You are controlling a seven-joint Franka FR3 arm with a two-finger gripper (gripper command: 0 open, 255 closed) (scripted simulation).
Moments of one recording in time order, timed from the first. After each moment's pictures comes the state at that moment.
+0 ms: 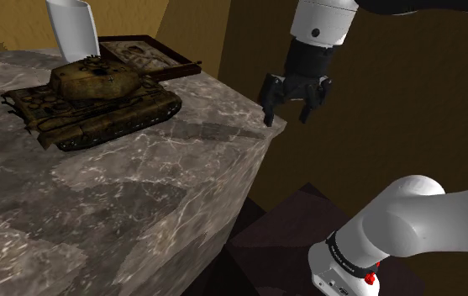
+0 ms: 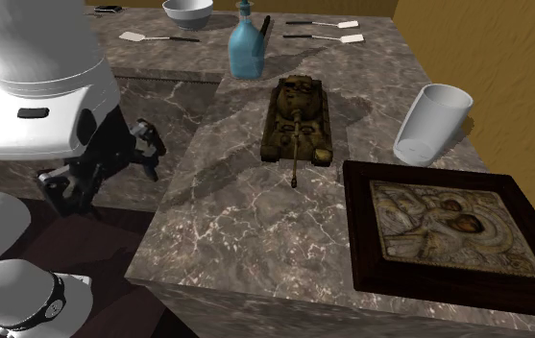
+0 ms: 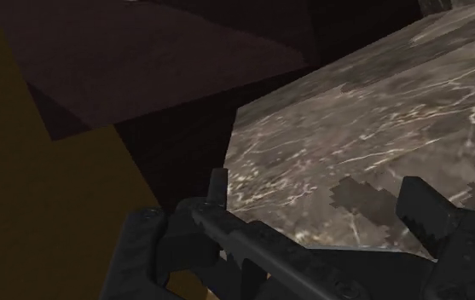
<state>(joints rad) -0.07 -0.73 0.36 -2.28 0.25 1.49 0.54</state>
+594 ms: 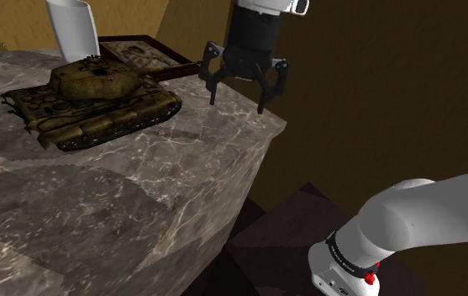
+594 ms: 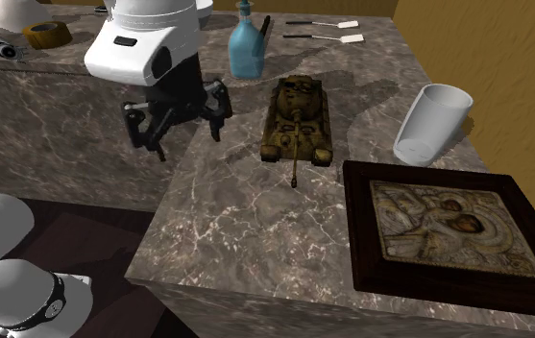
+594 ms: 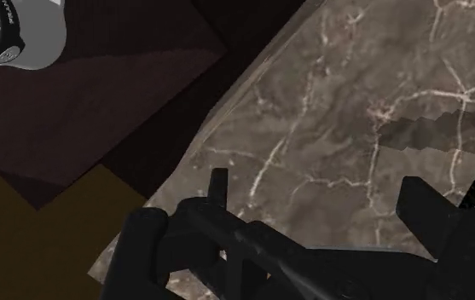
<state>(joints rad) -0.20 -0.49 0.62 -1.99 0.32 1.54 1.07</state>
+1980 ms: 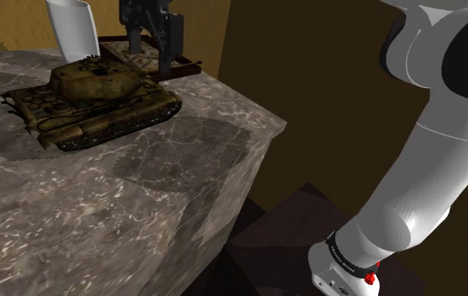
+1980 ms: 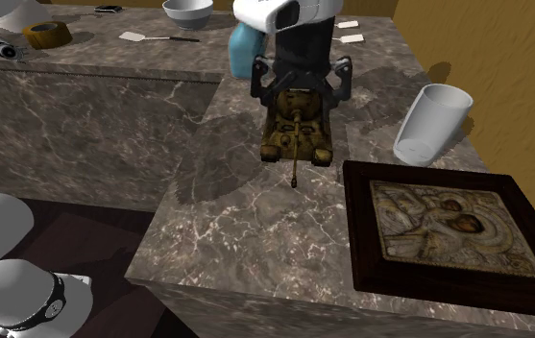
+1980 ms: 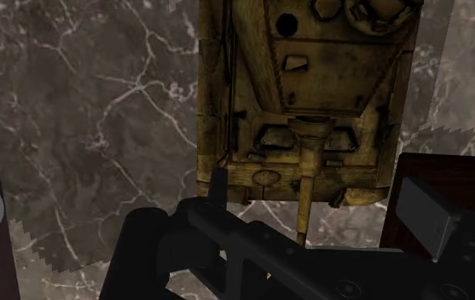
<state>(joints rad) -0.19 0.28 0.96 -1.32 -0.21 1.54 2.13</state>
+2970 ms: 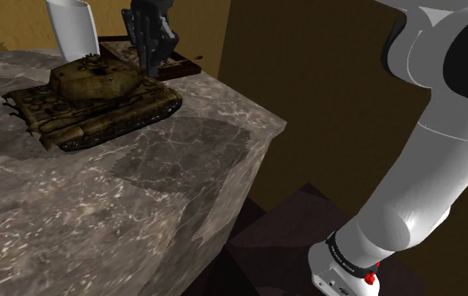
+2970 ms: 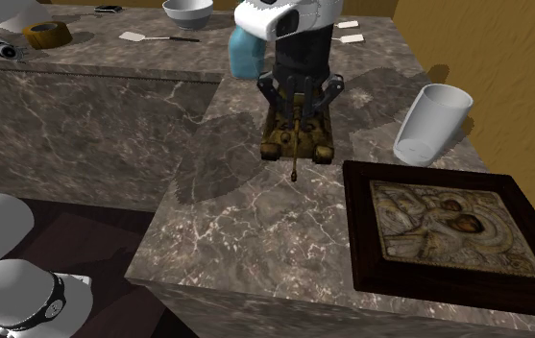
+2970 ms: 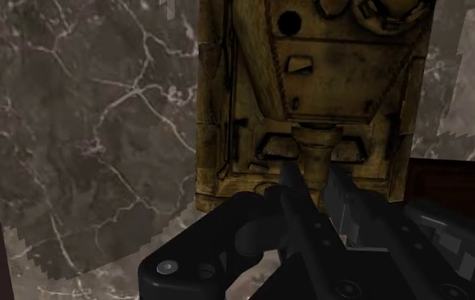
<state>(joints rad) -0.19 0.28 0.97 -1.35 -0.20 1.56 2.14</state>
